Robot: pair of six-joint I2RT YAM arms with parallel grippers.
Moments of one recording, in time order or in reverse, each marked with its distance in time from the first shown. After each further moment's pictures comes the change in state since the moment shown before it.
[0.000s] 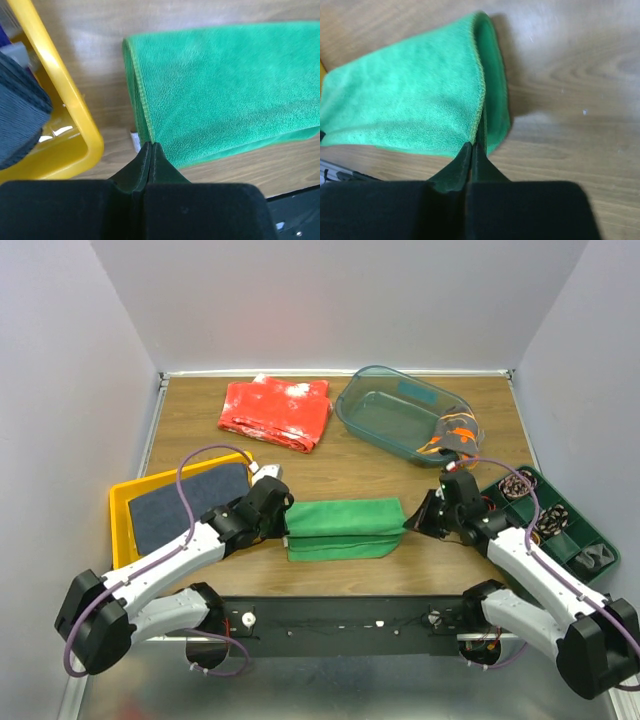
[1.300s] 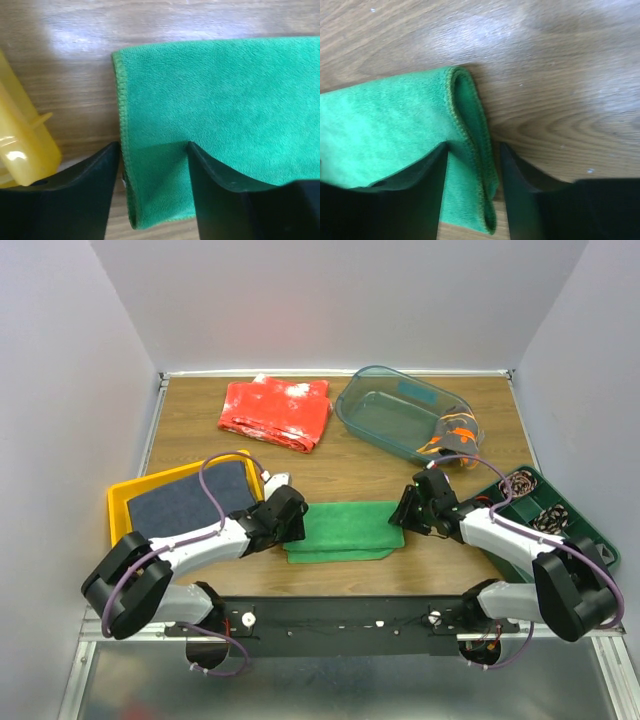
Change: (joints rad) left arm -0.027 0.221 -0.141 0.295 -0.042 -0.060; right arm 0.088 0.303 -0.047 0.265 0.146 0.034
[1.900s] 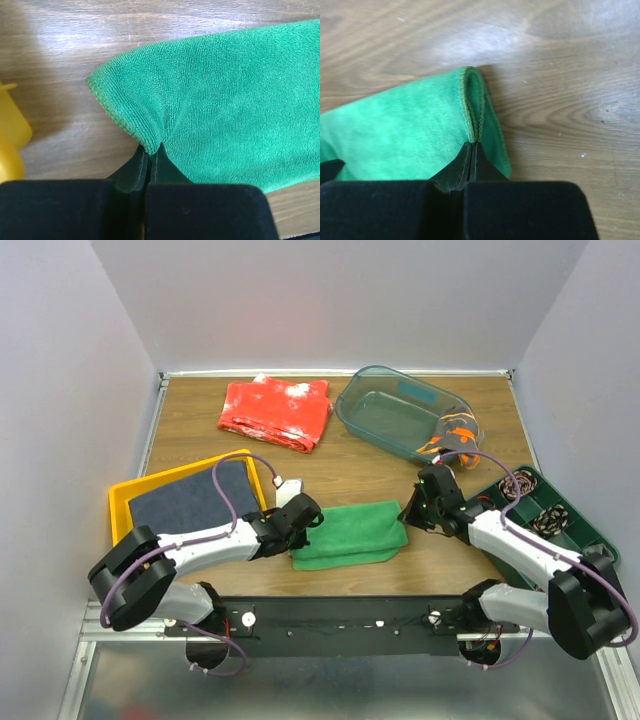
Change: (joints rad) left arm -0.133 0.055 0.050 -0.040 -0.075 -0.090; right arm 0.004 -0.084 0.026 -0.090 0.036 -0.010
